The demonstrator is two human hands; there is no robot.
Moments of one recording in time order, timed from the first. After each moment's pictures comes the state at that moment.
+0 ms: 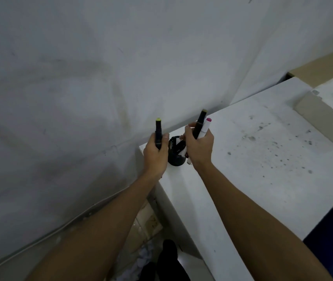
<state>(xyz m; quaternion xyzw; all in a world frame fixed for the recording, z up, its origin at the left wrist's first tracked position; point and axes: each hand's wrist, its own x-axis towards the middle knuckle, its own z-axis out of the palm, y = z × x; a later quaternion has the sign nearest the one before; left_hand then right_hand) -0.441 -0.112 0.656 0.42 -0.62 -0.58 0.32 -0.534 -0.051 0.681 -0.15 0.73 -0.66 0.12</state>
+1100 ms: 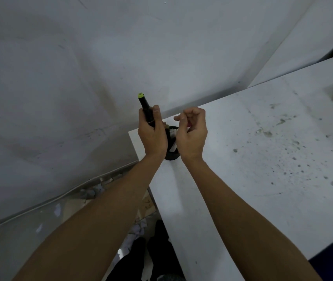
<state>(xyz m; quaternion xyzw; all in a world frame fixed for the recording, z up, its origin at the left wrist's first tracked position) -0.537 -0.135 0.621 0.48 -0.49 -0.55 0.48 -0.595 -0.084 0.616 -0.31 0.68 -0.66 0.09</state>
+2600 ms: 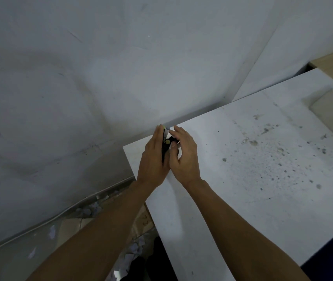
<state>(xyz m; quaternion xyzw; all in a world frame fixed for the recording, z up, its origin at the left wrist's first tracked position) -0.510 -0.110 0.589 0.35 -0.83 -0.34 0.26 -0.602 -0.046 0.598 -0.45 0.72 -0.52 0.01</state>
